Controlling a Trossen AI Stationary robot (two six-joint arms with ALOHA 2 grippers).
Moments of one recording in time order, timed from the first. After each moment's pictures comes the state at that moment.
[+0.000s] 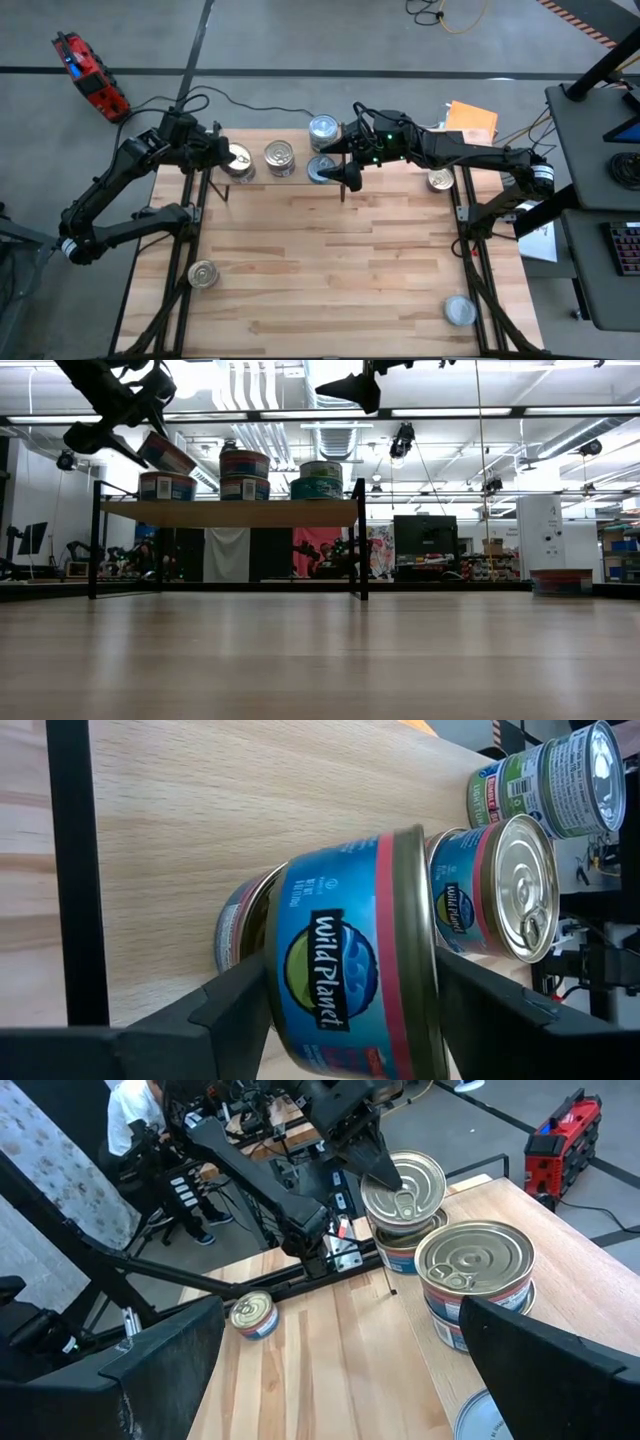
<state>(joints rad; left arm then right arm) 0.87 0.82 1.00 -1.01 0.22 -0.82 -0.27 1.50 1.37 -0.12 -0.31 0.28</state>
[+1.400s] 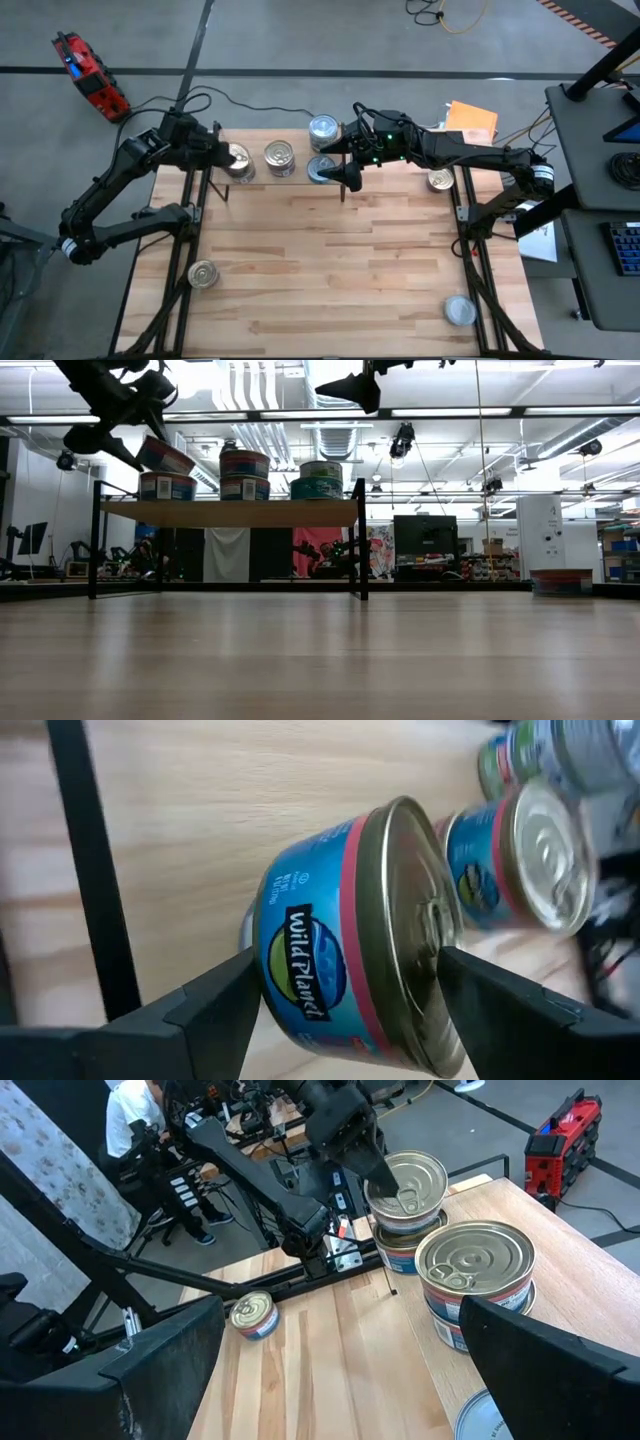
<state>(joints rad) 0.87 0.82 1.00 -1.04 0.20 -0.66 -0.27 1.50 1.37 -0.12 -0.31 0.28</state>
